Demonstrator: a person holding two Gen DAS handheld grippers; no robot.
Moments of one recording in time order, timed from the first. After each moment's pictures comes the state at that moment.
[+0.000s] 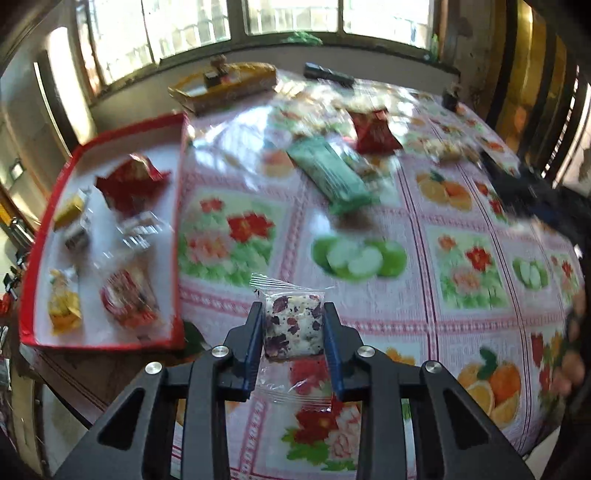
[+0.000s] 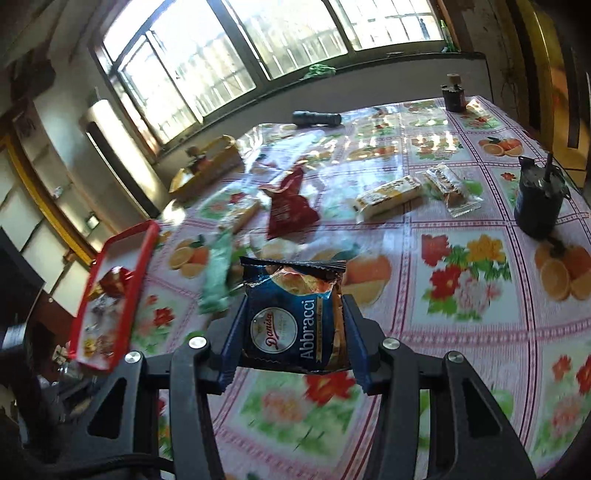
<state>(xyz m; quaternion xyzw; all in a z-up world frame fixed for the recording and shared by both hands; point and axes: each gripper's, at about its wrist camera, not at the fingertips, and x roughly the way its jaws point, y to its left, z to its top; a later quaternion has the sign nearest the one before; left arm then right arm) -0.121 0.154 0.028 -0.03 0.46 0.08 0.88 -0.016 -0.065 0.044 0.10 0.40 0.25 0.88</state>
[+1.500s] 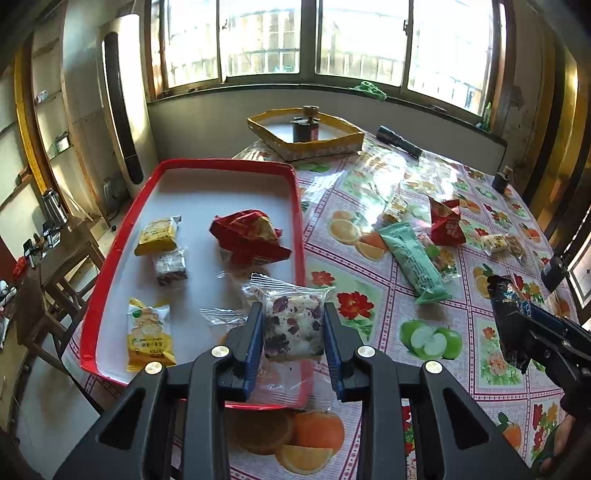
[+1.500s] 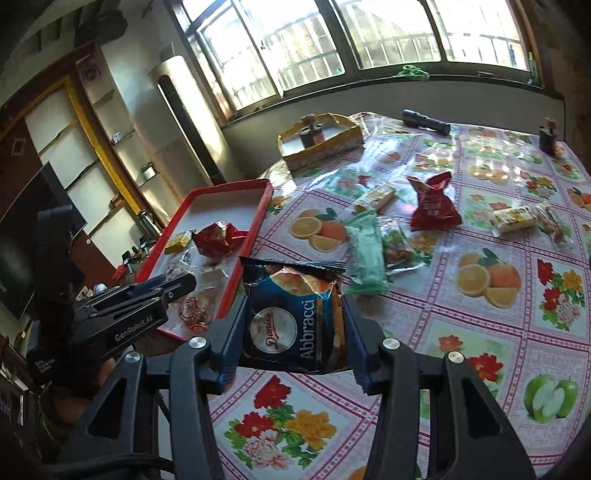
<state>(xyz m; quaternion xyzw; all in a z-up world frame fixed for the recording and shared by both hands) -0.127 0.242 0.067 -0.09 0.38 0.17 0.91 -0.070 0.057 0.074 0.04 0.38 0.37 0.85</state>
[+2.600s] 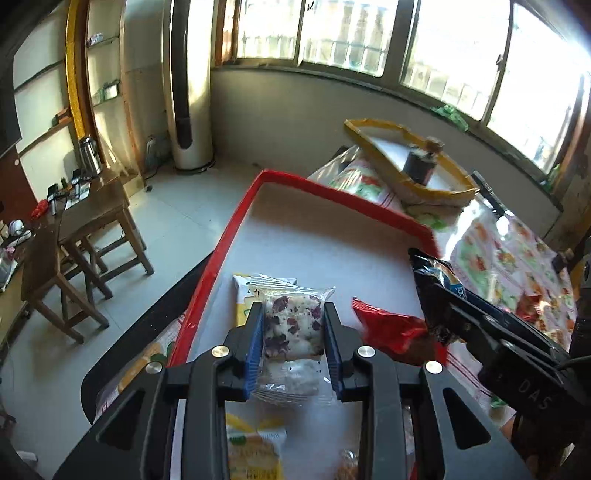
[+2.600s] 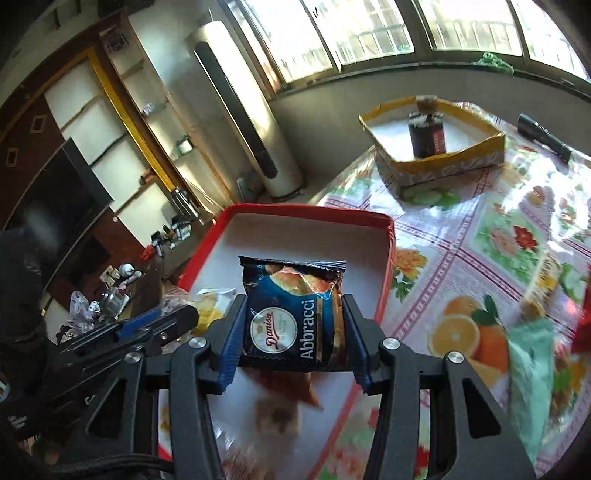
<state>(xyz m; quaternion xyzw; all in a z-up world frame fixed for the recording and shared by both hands) -0.076 0.386 0.057 -0.18 0.39 0.25 0.87 0.029 0.275 0.053 0.01 0.41 0.45 0.79</state>
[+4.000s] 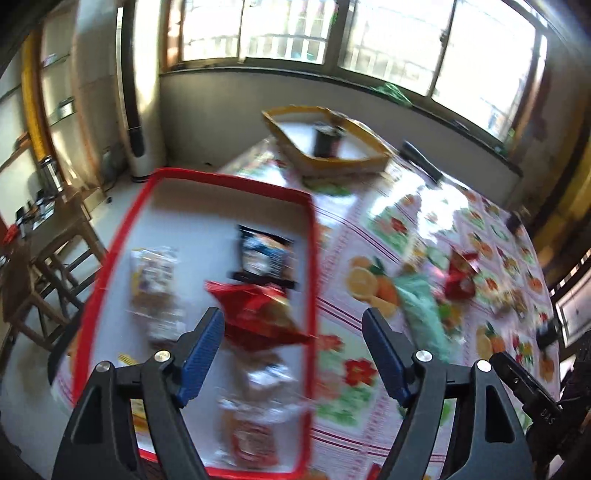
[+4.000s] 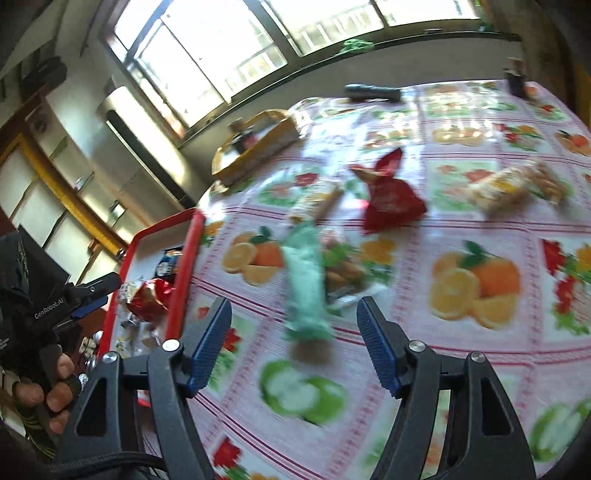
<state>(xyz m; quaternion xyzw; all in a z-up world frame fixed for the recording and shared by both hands) -0.060 0.283 0.083 -0.16 0.40 0.17 0.89 0.012 0.030 0.037 0.12 0.43 0.30 0.85</state>
